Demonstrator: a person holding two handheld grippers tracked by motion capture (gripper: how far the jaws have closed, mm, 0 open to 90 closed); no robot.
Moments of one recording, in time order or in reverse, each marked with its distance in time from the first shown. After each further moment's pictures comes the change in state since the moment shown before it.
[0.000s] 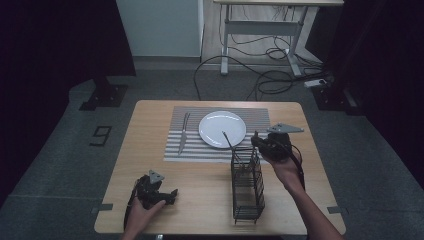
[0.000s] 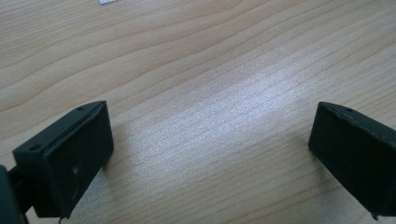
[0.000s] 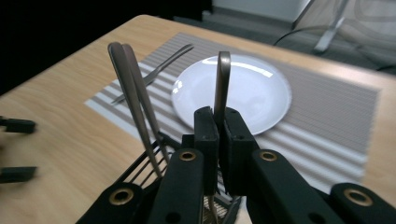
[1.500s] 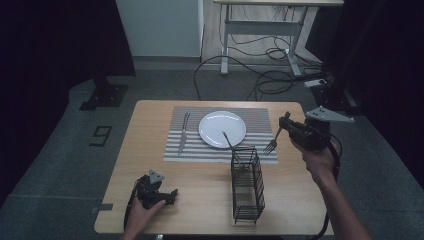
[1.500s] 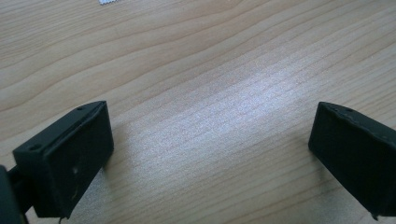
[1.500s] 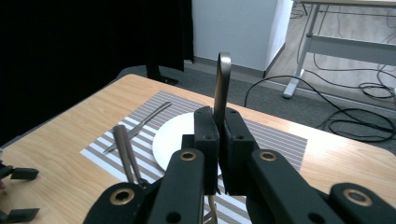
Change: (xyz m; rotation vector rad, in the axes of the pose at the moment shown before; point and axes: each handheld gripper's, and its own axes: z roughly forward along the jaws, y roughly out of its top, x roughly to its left) left arm 0.000 0.000 0.000 0.000 0.000 0.000; right arm -0.027 0.045 -0.091 -0.182 -0.067 0.008
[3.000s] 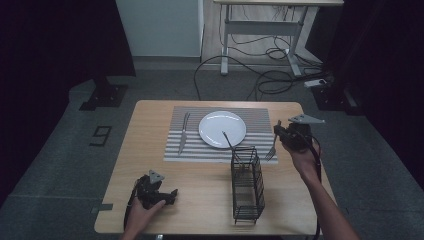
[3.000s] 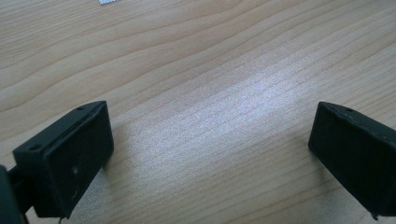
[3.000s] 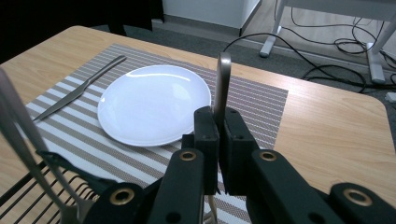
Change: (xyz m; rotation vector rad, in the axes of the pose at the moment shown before) left arm 0.000 0.000 0.000 -0.001 0.000 0.001; right arm -0.029 -0.055 0.072 0.157 -0.111 0.016
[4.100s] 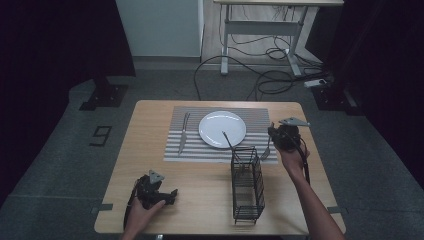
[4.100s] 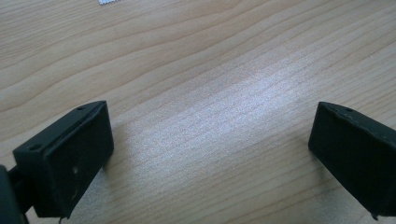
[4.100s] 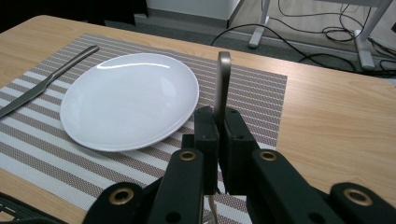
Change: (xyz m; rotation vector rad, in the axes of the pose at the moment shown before) left arm 0.000 0.000 0.000 0.000 -0.002 0.001; right arm -0.003 -0.024 0.051 0.012 -0.056 0.034
